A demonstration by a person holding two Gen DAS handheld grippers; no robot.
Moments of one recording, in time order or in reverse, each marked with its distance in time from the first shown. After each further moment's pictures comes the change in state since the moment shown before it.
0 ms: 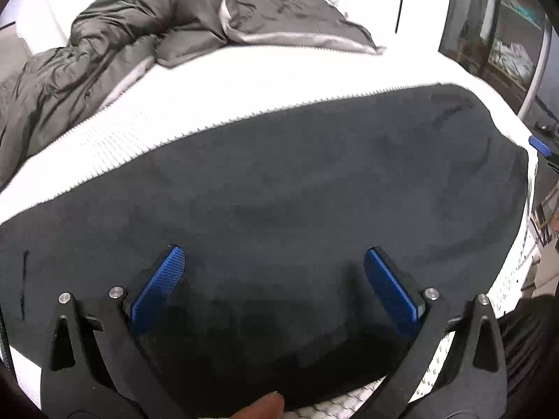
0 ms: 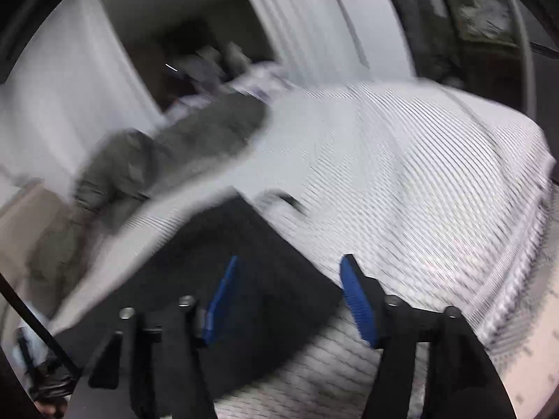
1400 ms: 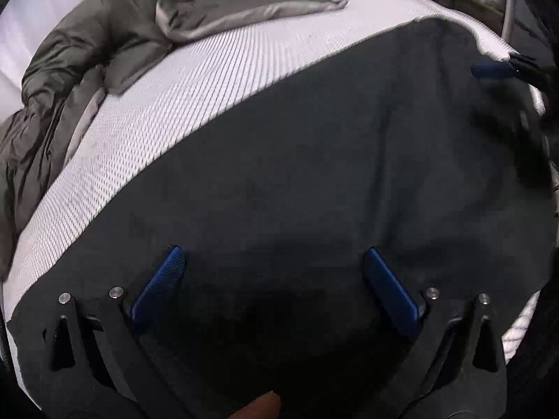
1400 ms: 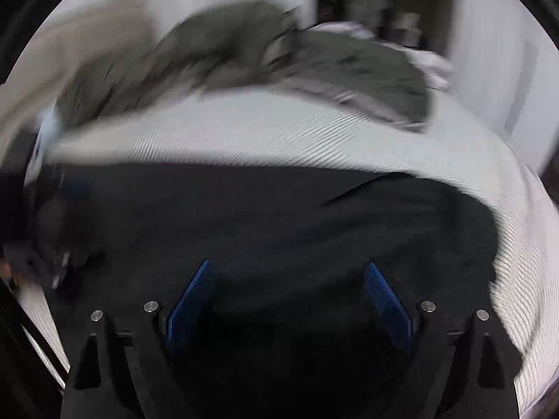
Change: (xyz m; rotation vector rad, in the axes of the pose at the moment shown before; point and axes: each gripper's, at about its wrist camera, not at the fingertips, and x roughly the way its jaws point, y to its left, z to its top) left arm 0.066 -0.029 0.041 0.259 0.117 0.023; right arm 0.111 0.183 -0.071 -0.757 0.342 0.120
